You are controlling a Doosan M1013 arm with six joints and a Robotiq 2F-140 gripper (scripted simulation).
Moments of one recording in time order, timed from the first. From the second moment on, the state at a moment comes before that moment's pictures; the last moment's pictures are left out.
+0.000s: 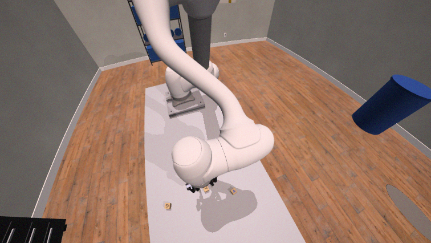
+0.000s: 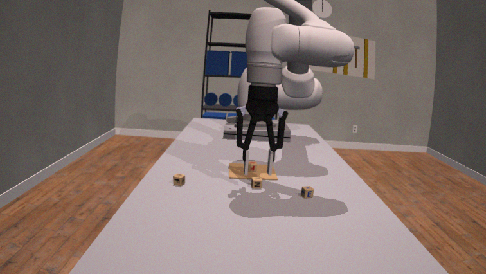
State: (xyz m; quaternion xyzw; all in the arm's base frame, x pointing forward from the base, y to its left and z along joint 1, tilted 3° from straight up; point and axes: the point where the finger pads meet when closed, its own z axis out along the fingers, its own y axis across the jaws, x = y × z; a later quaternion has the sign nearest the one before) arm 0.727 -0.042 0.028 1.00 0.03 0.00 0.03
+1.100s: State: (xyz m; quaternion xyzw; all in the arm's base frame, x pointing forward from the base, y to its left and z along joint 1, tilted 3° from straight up) arm 0.728 -0.042 0.017 1.00 0.03 0.00 0.03
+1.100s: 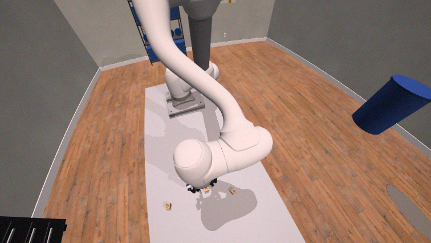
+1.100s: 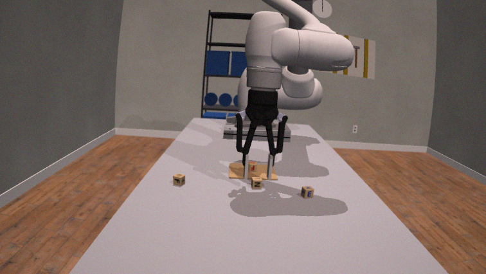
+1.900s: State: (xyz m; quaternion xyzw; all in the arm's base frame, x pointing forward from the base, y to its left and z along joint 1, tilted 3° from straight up) arm 0.728 -0.043 -0.002 1.00 0.03 0.00 0.03
